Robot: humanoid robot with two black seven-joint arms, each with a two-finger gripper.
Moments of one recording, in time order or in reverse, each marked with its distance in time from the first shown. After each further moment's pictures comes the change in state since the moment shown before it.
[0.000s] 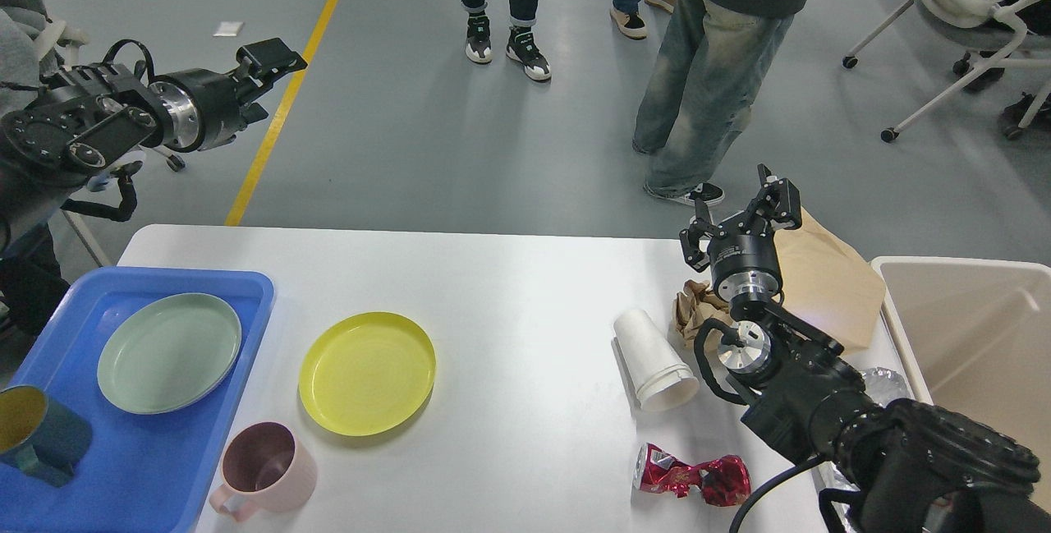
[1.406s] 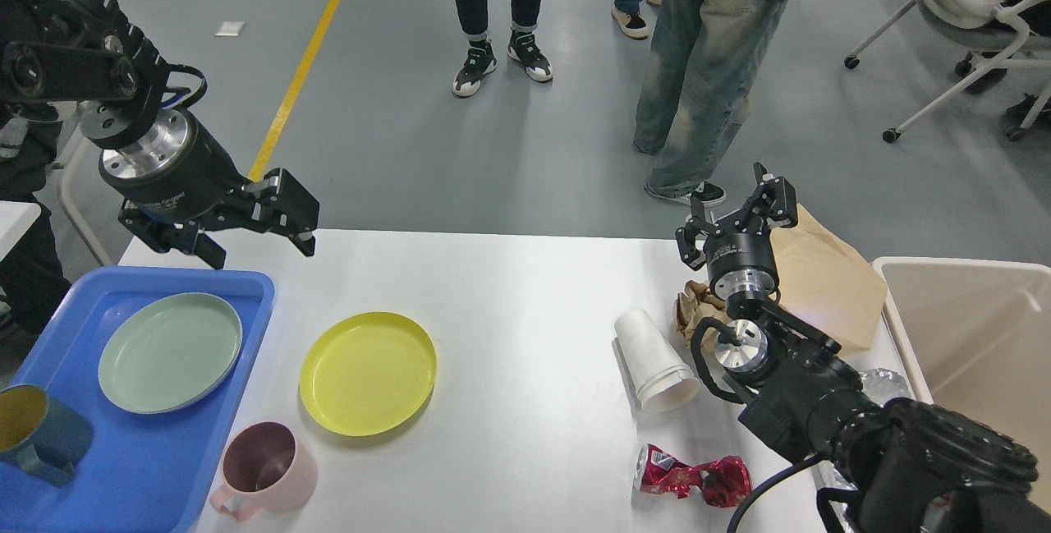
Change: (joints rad) left arm -0.790 -0.133 0.881 -0.899 -0.001 -0.546 -0.015; right arm 0.003 0.004 0.000 0.005 0.000 0.000 0.000
